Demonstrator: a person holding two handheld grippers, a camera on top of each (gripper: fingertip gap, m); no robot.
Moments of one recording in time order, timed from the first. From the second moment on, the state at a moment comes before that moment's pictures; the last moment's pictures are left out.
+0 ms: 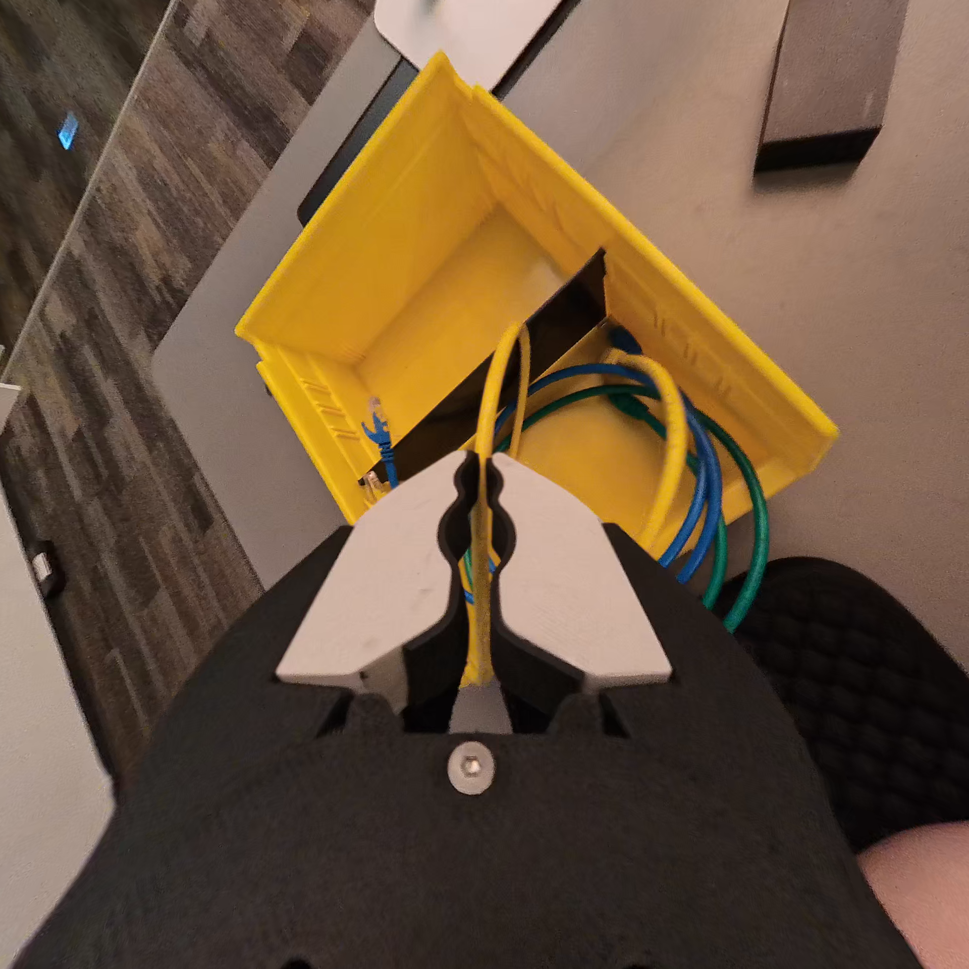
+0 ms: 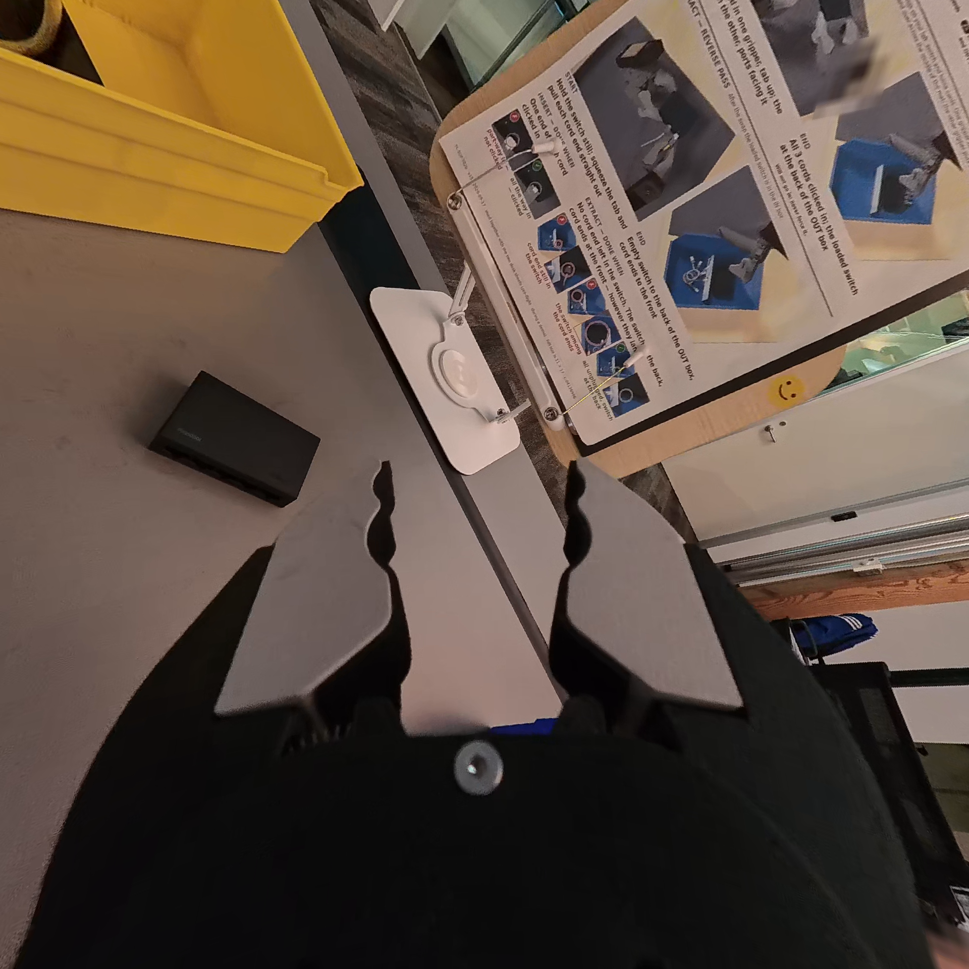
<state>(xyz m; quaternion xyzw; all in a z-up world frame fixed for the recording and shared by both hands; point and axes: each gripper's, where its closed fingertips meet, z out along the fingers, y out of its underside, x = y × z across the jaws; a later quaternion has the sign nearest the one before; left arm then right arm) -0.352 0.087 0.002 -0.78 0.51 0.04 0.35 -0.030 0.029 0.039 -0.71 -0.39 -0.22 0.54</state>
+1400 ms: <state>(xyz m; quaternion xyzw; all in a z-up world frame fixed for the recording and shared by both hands) -0.353 0.084 0.136 -0.73 0.32 0.14 0.58 -0.083 0.017 0.015 -0.67 -0.49 -0.16 0.54</state>
